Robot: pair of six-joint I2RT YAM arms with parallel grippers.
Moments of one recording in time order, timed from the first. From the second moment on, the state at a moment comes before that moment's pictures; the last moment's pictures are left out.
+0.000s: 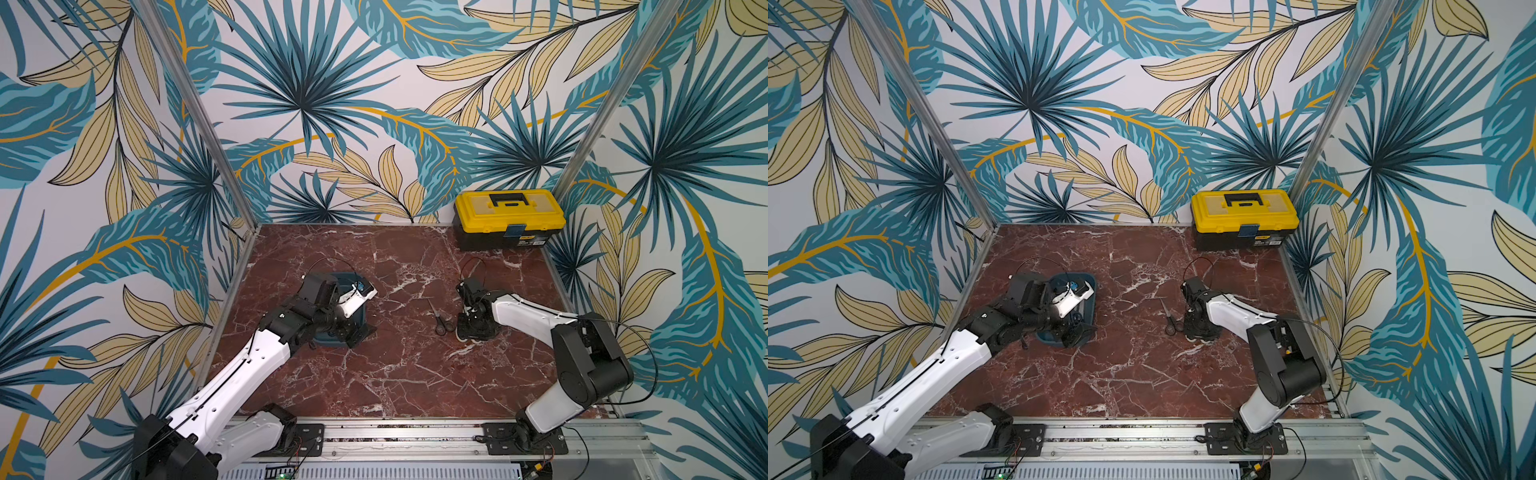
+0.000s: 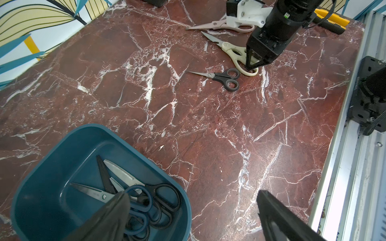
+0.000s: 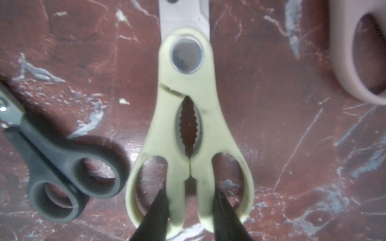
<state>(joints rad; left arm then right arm) -0.47 1.07 0.90 -0.60 0.43 0.32 0.34 1.63 0.90 -0.70 0.15 0.56</state>
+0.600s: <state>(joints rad) -0.47 1.08 0.90 -0.60 0.42 0.32 0.35 1.63 0.91 -0.70 0.14 0.53</state>
